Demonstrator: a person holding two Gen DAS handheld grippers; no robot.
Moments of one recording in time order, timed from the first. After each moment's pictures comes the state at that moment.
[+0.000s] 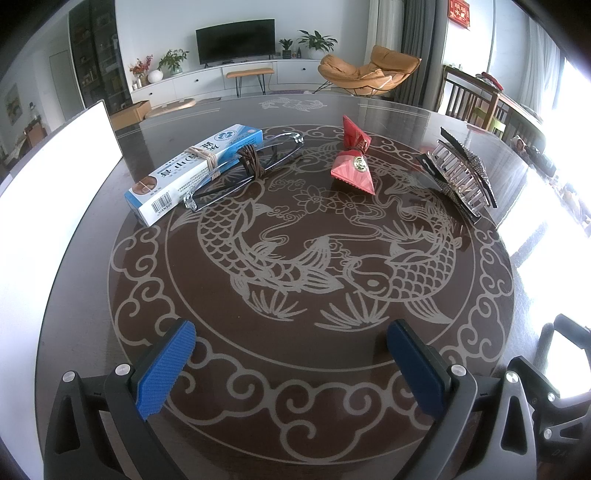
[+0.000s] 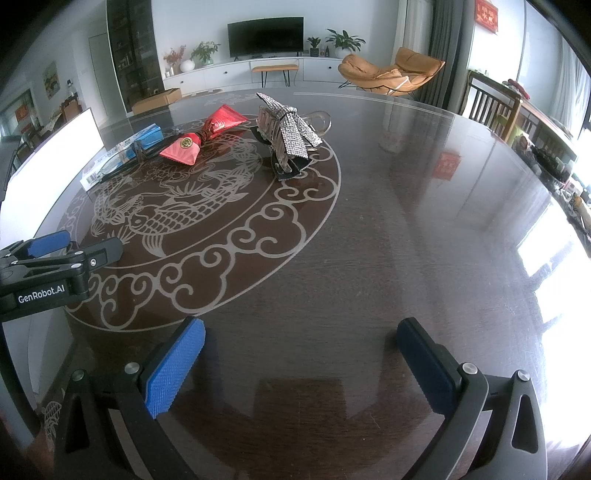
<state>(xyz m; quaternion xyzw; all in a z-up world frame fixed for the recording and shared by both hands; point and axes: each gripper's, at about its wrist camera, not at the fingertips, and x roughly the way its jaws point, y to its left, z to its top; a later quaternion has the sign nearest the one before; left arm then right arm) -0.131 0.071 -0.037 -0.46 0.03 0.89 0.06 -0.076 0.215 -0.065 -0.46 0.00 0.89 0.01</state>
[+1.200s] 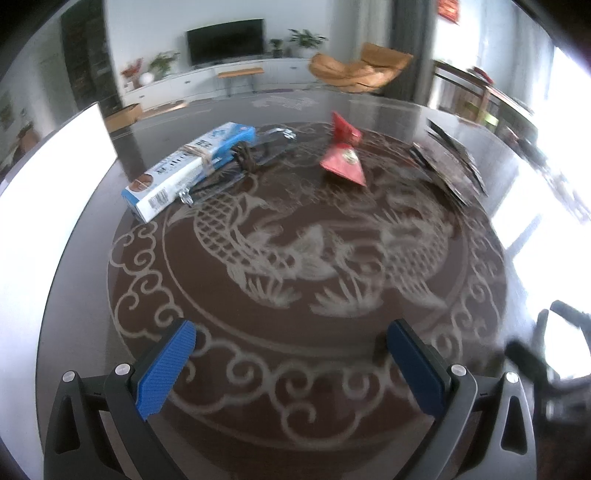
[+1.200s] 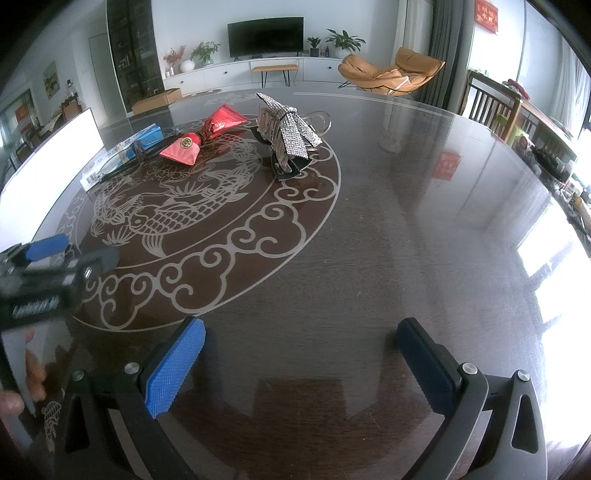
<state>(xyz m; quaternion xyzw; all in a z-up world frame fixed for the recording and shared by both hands) -0.121 0.069 -0.041 -0.46 0.04 0.88 0.09 -0.076 0.215 -0.065 -0.46 0.00 0.89 0.01</state>
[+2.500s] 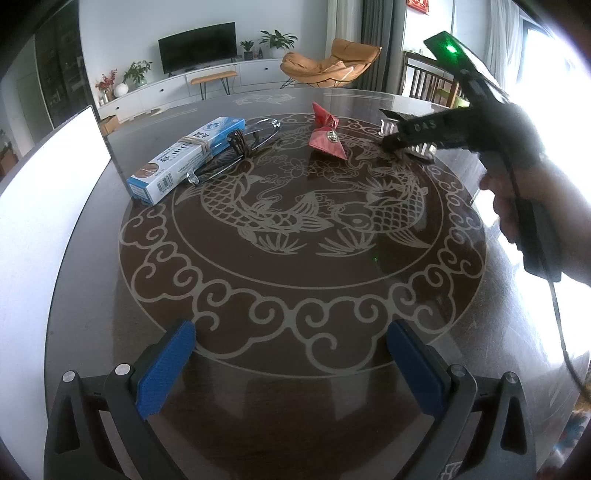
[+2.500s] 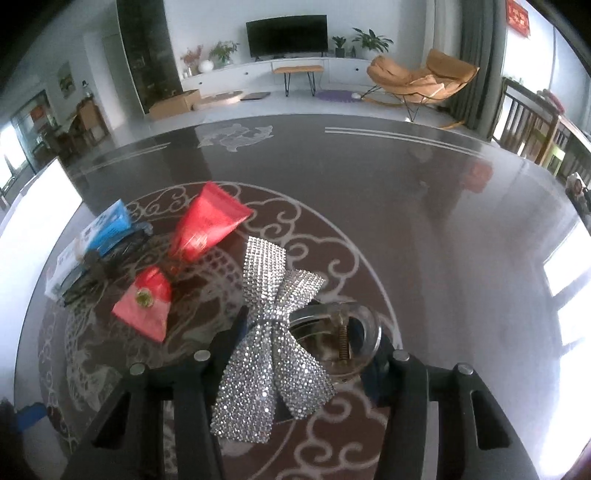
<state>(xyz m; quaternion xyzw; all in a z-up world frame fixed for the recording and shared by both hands) -0.104 0.049 -0.051 -0.45 0.06 0.88 0.13 -0.254 0.205 -0.059 -0.46 0.01 0.89 -0.04</state>
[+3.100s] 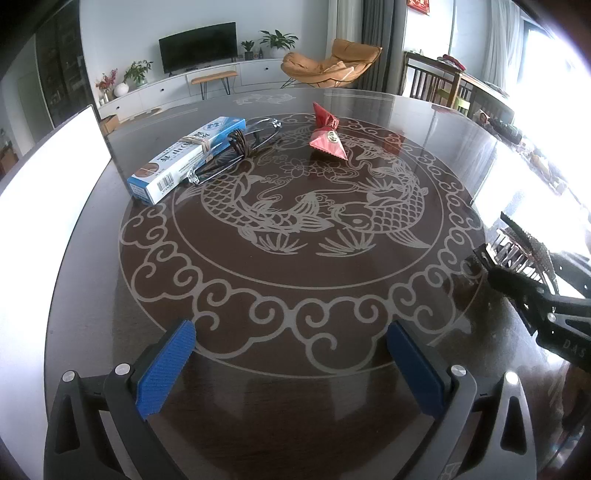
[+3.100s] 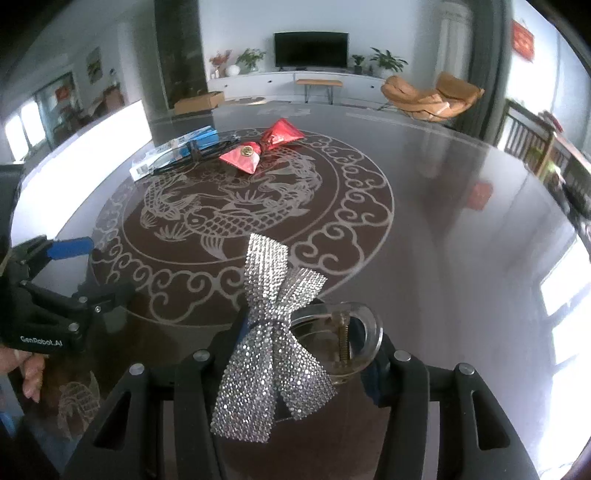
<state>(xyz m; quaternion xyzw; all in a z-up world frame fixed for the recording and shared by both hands) -0.104 0.049 -0.051 -0.45 0.06 0.88 0.13 -0.066 0.187 -0.062 -0.43 -0.02 0.90 -0.06</state>
